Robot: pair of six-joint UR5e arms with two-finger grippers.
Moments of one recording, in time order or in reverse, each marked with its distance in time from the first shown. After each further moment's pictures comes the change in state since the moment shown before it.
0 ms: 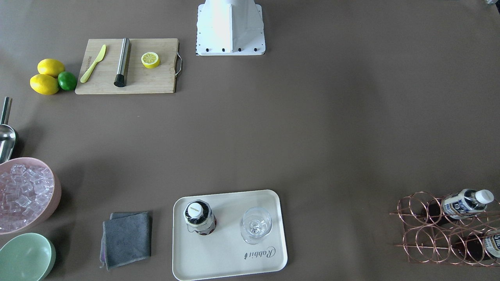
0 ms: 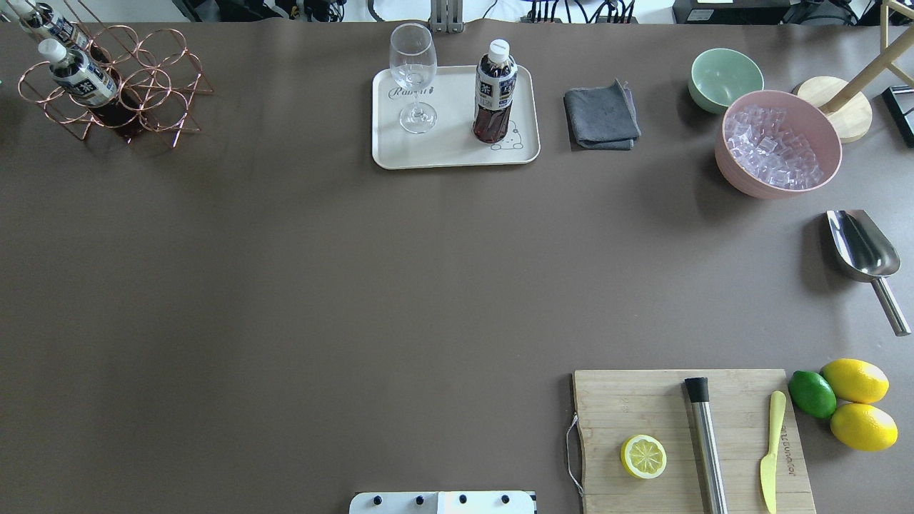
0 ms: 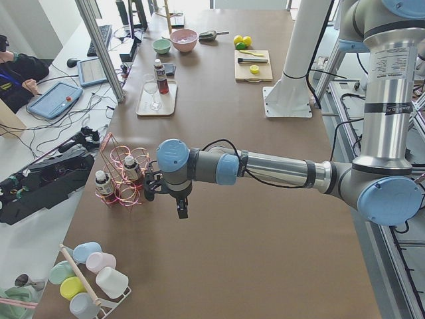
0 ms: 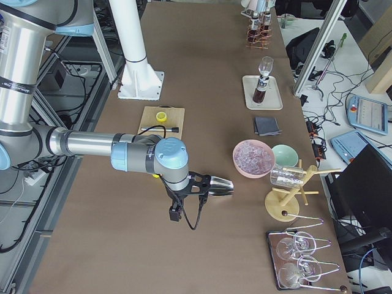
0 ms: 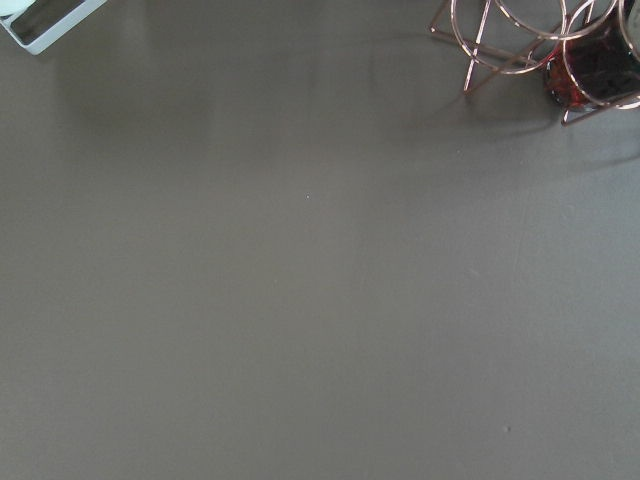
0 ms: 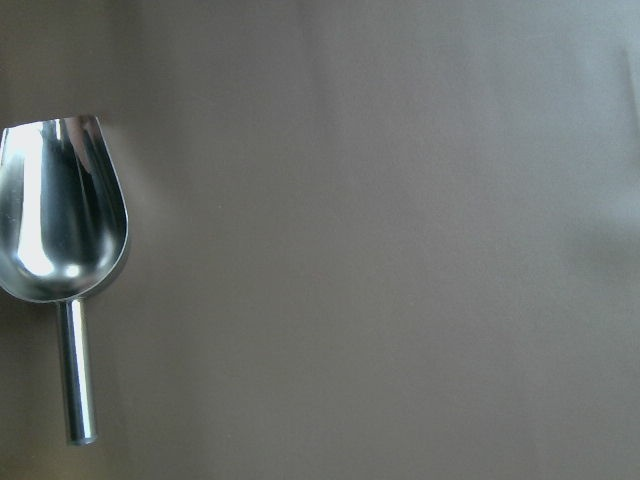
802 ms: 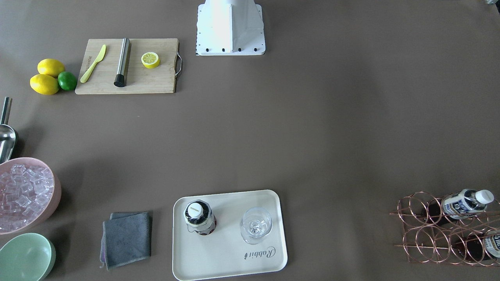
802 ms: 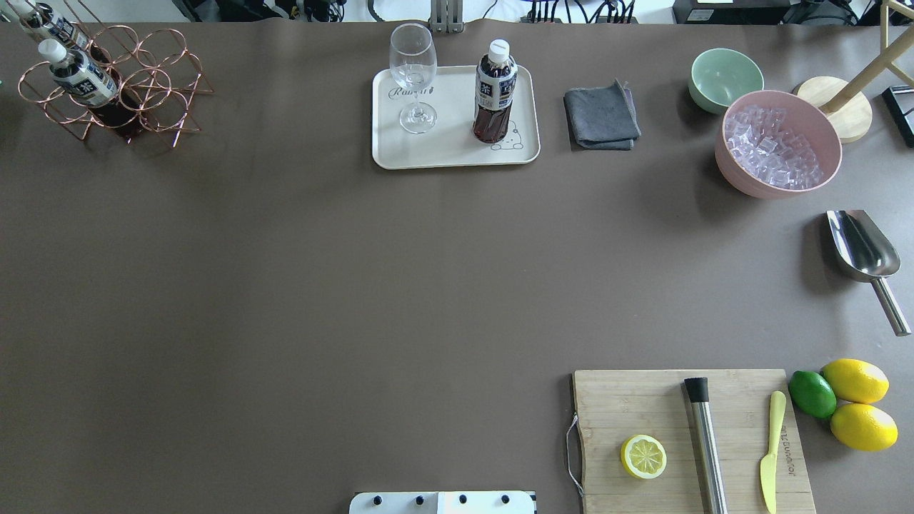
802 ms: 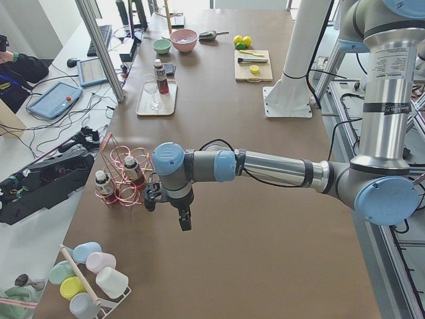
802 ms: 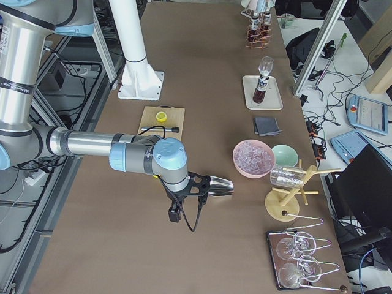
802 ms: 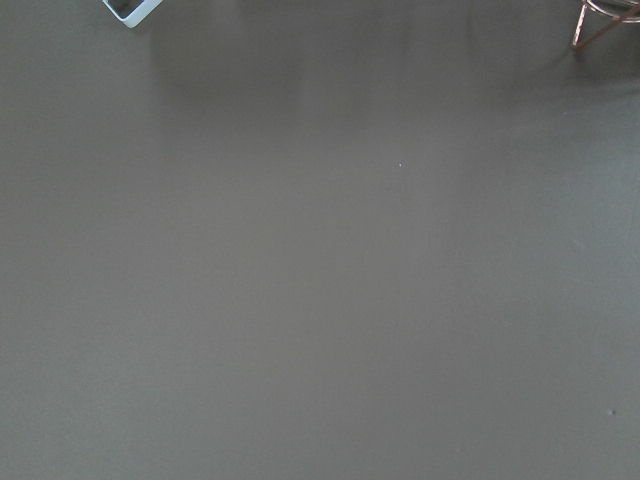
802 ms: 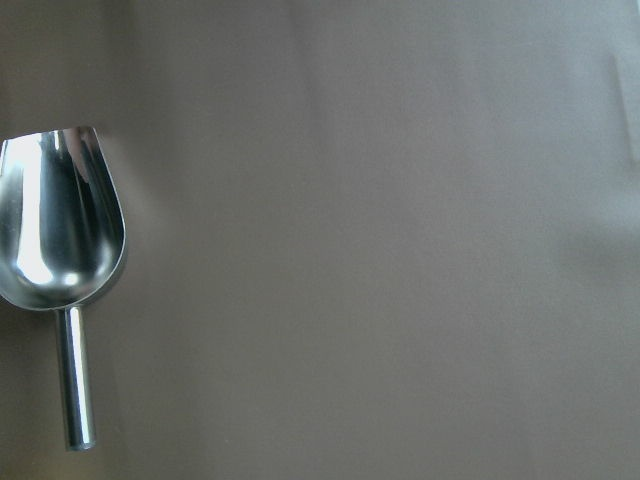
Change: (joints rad) left arm -0.003 -0.014 0.022 0.096 0.122 0.073; right arm 0.019 0.001 0.000 0.000 0.003 -0.004
